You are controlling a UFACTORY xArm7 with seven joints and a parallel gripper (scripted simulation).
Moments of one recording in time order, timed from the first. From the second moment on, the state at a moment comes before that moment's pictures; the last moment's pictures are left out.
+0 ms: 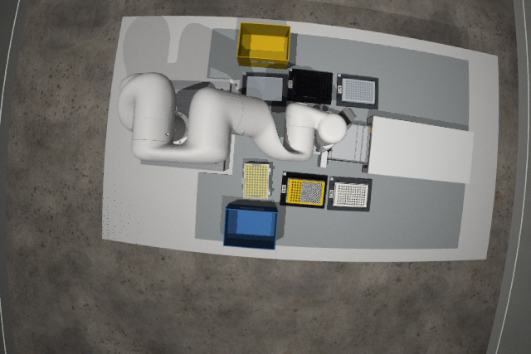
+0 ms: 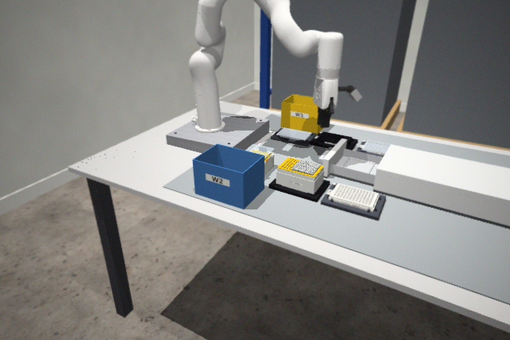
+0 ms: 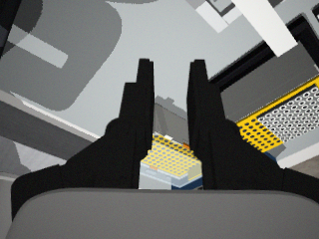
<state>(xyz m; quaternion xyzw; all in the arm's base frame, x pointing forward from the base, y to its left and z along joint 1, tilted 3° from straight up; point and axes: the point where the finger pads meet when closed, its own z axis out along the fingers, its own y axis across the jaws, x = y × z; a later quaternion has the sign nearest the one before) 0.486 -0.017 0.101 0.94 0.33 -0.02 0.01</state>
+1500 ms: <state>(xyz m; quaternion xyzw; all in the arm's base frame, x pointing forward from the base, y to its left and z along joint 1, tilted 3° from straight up) 0.503 -0.018 0.059 0.73 0.68 -0.02 0.00</state>
